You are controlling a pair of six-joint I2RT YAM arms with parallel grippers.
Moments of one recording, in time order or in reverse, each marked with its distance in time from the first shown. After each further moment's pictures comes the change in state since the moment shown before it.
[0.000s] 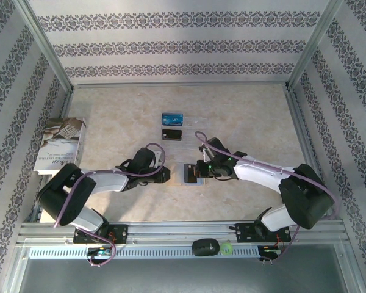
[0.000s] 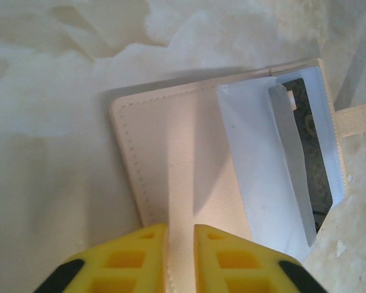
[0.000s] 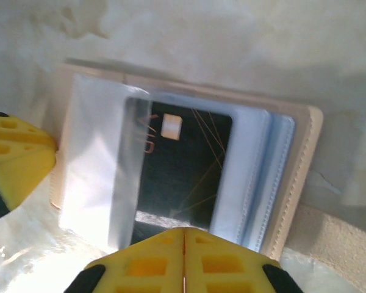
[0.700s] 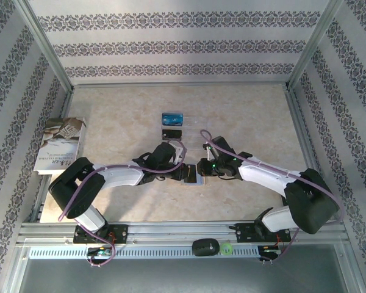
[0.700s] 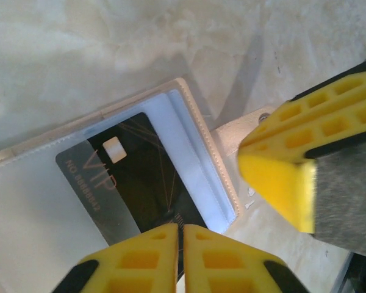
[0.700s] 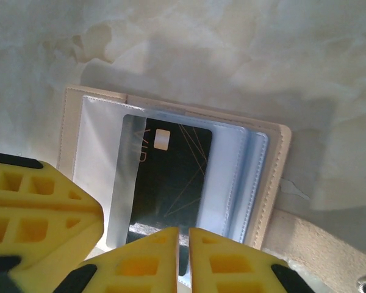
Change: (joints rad) left arm -0.173 0.127 0.244 -0.056 0.001 0.006; right arm -0.047 -0.056 -0.037 0.010 -0.005 -0.018
